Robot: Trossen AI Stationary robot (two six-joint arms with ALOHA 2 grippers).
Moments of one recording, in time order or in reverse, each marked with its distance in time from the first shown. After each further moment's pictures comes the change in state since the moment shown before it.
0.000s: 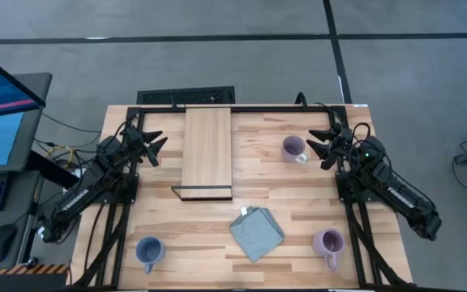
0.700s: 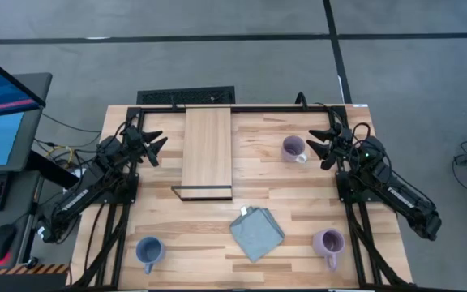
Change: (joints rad) left arm 0.000 0.000 0.000 0.000 0.000 0.000; right arm 0.000 0.000 0.000 0.001 -0.002 -0.010
